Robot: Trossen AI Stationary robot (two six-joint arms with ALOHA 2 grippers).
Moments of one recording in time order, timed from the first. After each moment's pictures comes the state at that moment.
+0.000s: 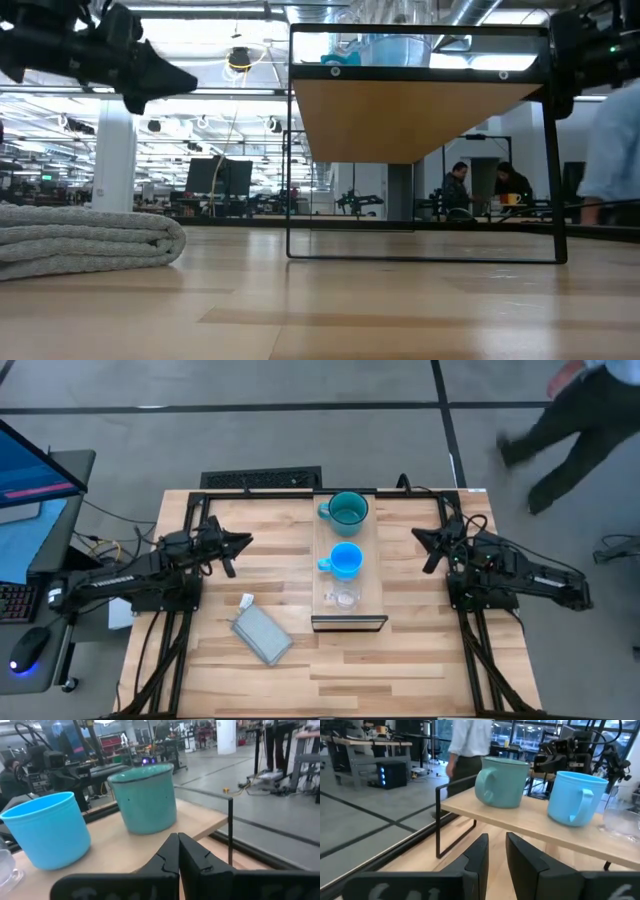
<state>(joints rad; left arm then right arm) 0.31 0.35 0.21 0.13 -0.10 -0.13 -0.22 0.12 0.24 -0.20 0.29 0.17</state>
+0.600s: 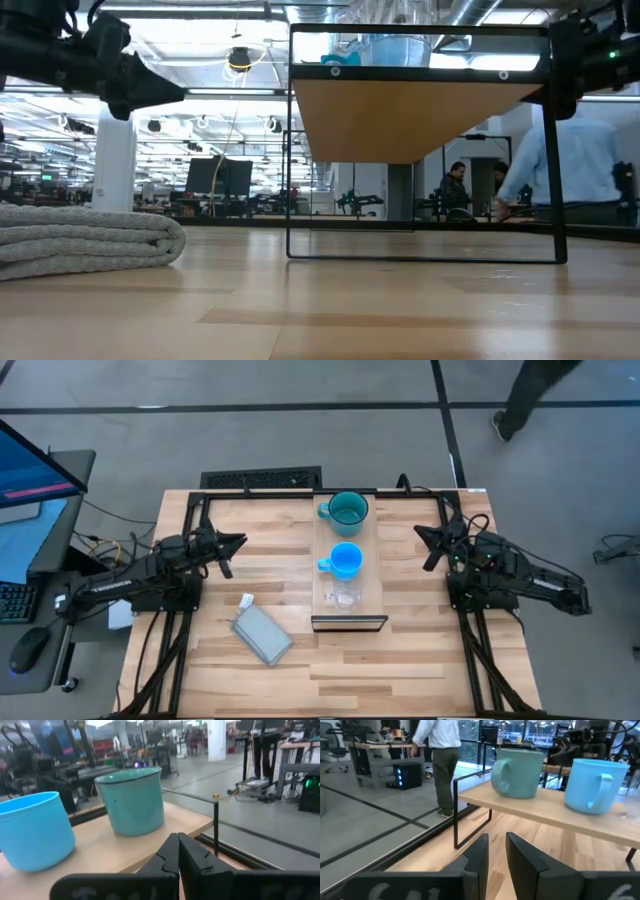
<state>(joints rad) 0.31 0.20 0.16 0.01 -0.17 -0.09 -0.28 0.08 0.22 -0.21 0.29 0.11</state>
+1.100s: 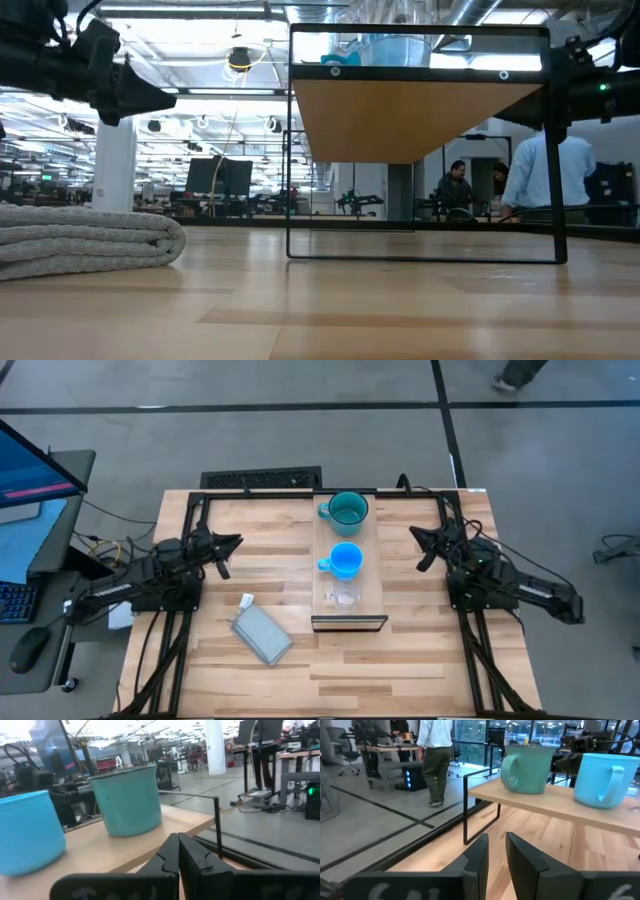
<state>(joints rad) 0.31 0.06 0.12 -0.10 -0.21 -0.07 -0.36 0.00 0.02 0.03 0.22 0.12</state>
